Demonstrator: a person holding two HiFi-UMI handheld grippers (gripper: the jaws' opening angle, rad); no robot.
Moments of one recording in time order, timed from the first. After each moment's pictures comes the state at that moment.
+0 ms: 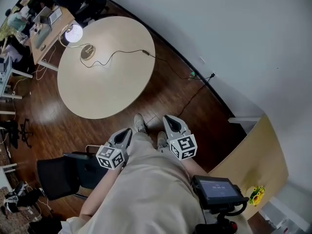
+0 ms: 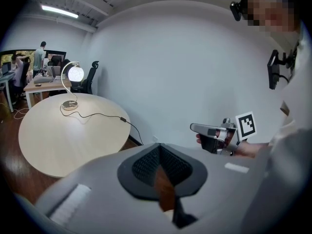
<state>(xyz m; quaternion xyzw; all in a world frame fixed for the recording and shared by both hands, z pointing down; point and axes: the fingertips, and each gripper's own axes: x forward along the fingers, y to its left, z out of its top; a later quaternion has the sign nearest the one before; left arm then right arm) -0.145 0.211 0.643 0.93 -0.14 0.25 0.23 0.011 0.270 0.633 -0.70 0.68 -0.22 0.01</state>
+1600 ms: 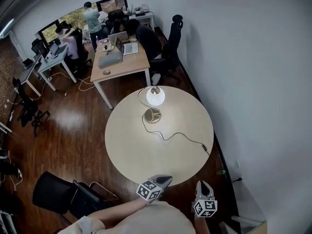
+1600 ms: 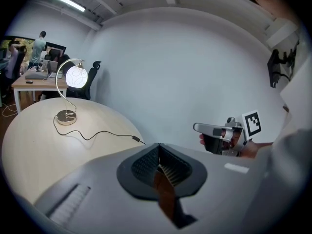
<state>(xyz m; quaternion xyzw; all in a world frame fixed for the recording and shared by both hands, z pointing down) -0.102 -0.018 0.647 0.94 -0.10 0.20 0.26 0.030 0.047 0.604 -0.71 0.67 -0.22 -0.03</state>
